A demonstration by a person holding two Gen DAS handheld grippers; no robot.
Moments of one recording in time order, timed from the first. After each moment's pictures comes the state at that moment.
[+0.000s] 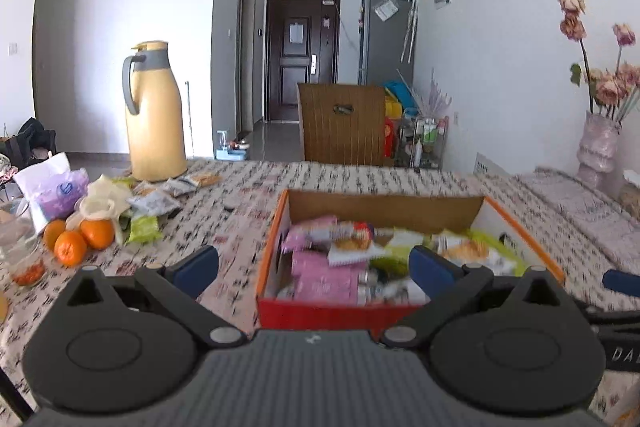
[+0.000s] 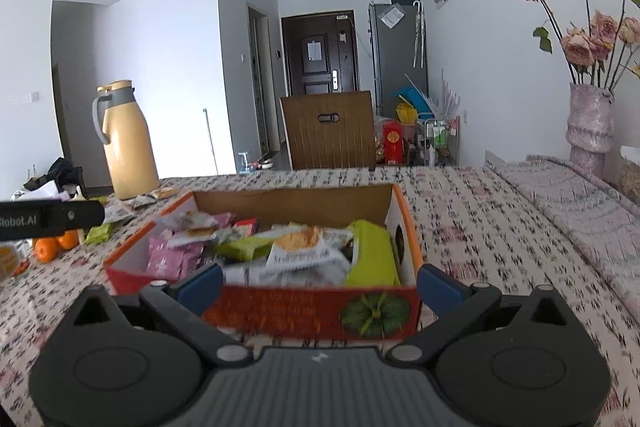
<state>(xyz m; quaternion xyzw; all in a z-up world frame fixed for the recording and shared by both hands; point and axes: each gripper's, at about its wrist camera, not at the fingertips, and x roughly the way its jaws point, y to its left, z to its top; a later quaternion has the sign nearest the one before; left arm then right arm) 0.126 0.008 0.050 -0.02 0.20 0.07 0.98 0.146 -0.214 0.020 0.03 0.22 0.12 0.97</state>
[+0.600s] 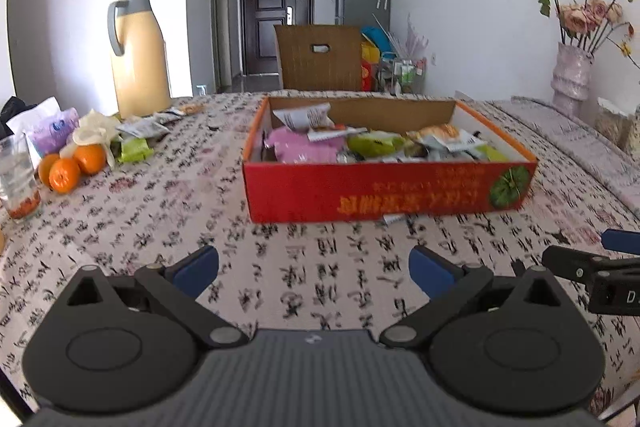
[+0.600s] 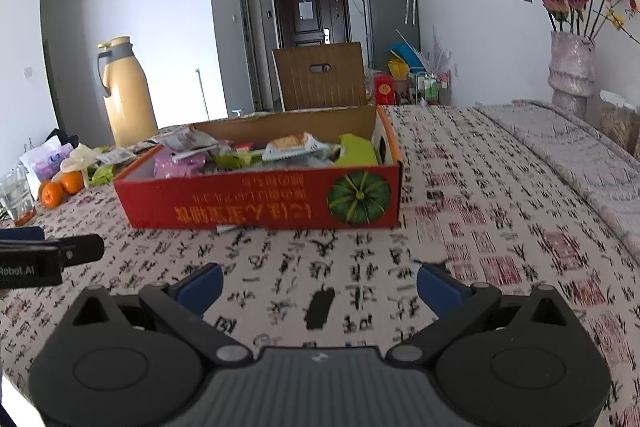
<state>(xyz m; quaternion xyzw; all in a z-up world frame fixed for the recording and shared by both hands) 0.074 -0.001 -0.004 -0.01 0.27 0.03 0.96 0.085 -0.226 -0.017 0.03 0.28 0.11 0.95</state>
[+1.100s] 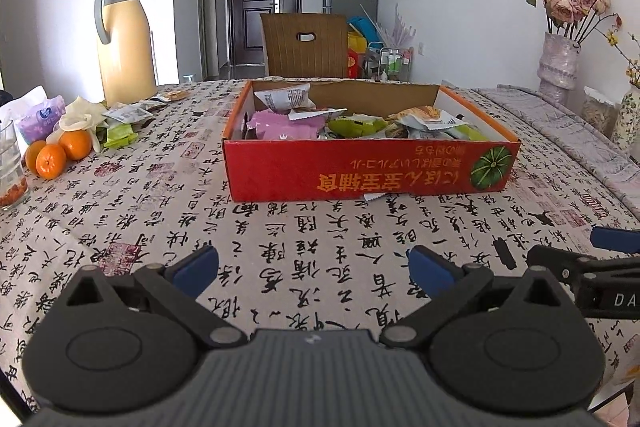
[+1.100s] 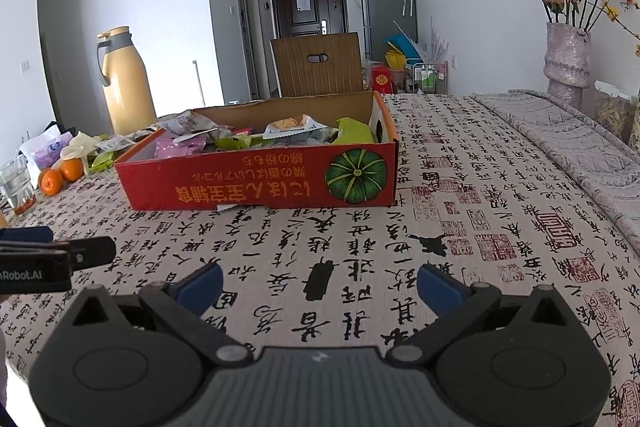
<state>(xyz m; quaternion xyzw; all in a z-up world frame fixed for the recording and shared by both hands) 0.068 -0.007 -0.011 -0.01 0.28 0.01 0.96 0.073 -0.227 -0.023 0.03 0.29 0.11 0.95</state>
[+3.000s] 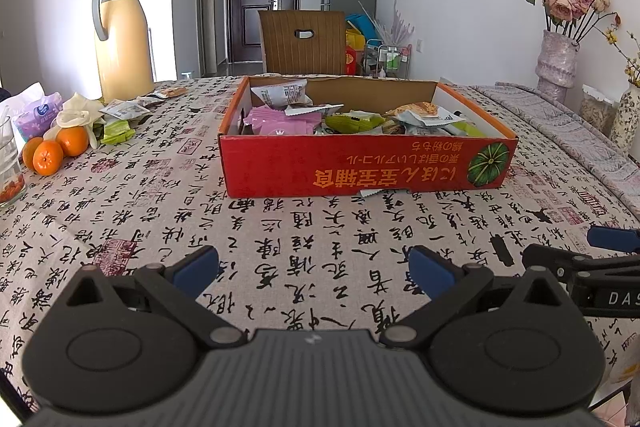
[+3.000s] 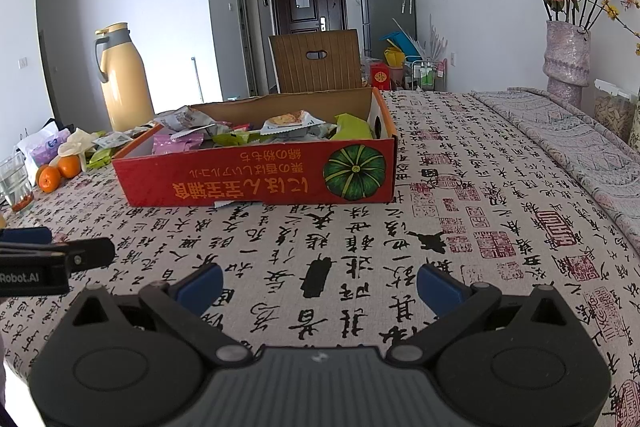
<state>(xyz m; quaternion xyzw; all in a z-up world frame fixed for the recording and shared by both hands) 0.069 -0.010 -0.014 -0.01 0.29 0.01 0.96 0.073 -0.230 -0.025 0.02 0.29 0.11 0.95</state>
